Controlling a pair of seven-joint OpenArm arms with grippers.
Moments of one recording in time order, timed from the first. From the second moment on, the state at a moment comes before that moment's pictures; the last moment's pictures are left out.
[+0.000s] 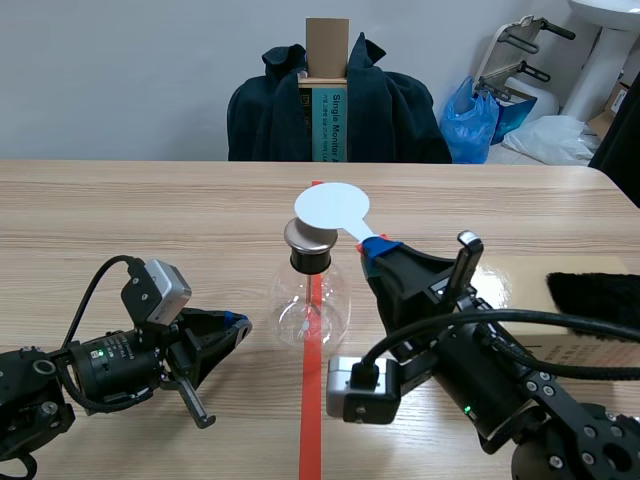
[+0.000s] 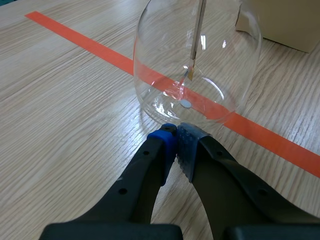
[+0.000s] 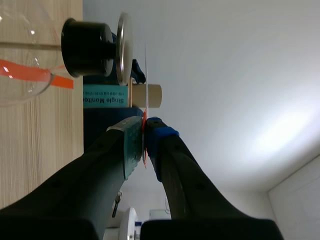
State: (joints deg) left arm -8.0 -25.9 37.6 49.4 -4.5 -27.4 -38.2; right arm -13.9 24.8 -30.8 84.7 -77.9 -34.3 5.5
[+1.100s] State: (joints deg) left arm -5.2 -33.1 37.6 54.0 -11.1 -27.4 -40.3; right arm -19.7 25.4 -19.1 110.7 -77.9 -37.3 -15.5
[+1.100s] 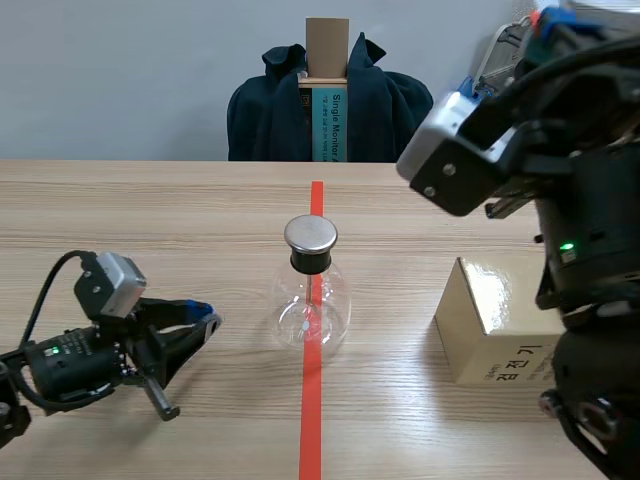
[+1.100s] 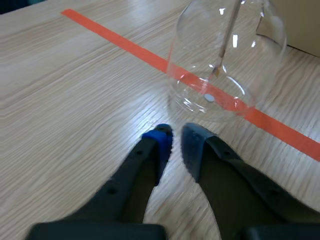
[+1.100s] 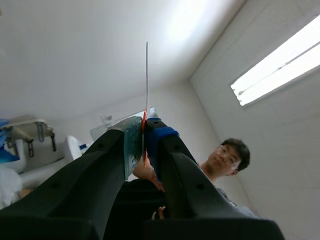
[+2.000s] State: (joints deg) left arm 36.0 -68.8 10.9 107.5 -33.0 -28.9 -37.7; right arm -44.0 25.7 -6.5 97.5 -77.9 -38.3 -3.6
